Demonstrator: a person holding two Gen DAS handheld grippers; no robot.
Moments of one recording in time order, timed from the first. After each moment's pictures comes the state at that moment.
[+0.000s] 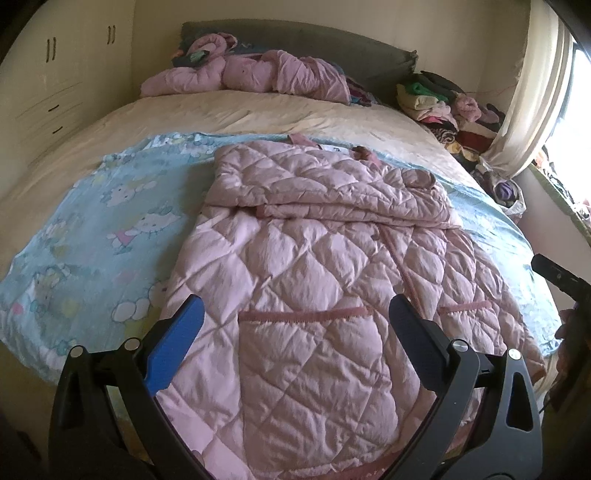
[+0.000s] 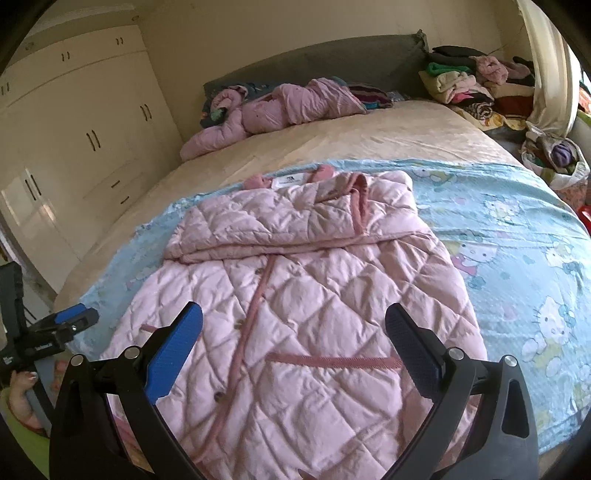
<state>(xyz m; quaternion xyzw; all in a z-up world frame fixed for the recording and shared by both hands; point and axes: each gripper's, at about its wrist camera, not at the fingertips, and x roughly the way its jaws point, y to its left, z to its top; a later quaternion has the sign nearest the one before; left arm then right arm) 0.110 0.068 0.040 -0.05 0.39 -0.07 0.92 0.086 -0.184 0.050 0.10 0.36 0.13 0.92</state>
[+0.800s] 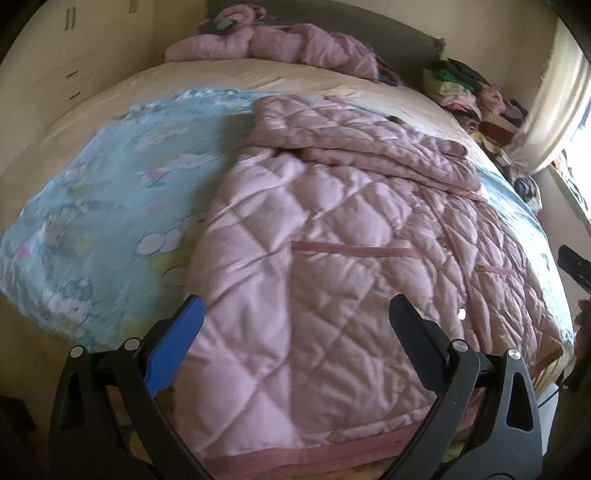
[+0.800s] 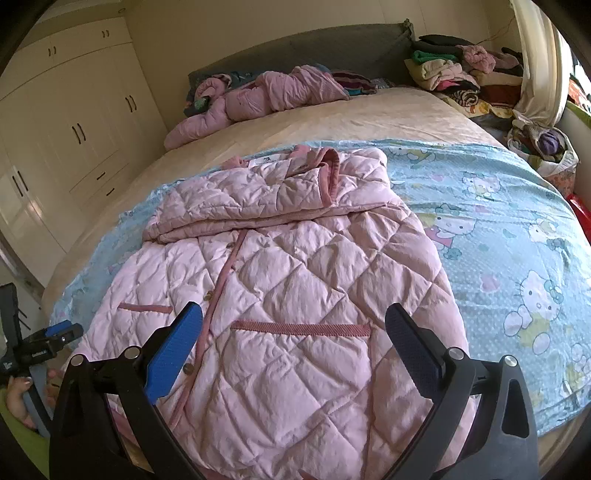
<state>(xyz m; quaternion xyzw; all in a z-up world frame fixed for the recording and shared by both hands) 0.083 0.113 -0.005 -0.07 0.44 -0.03 0.89 0.073 -0.208 0.026 0.10 0.39 0.11 0.91</state>
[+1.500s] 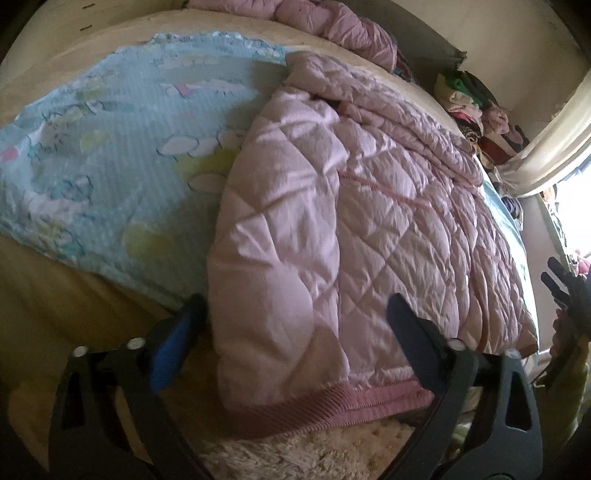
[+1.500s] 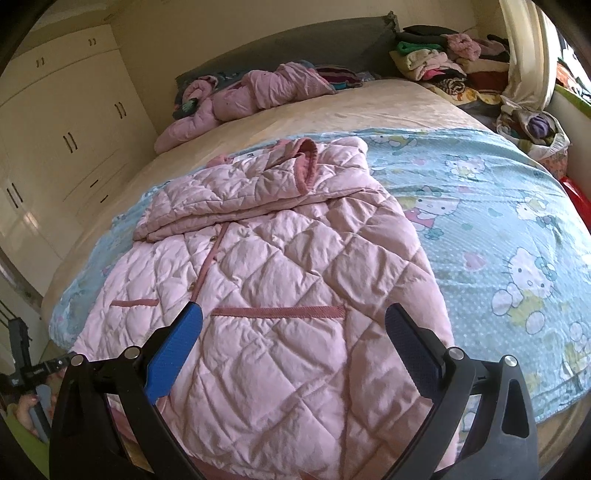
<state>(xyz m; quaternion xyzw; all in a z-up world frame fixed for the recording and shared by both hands) 0.048 0.157 -0.052 -0.17 0.49 -0.06 0.85 0.059 -0.233 0.014 0.12 0.39 0.10 0.91</state>
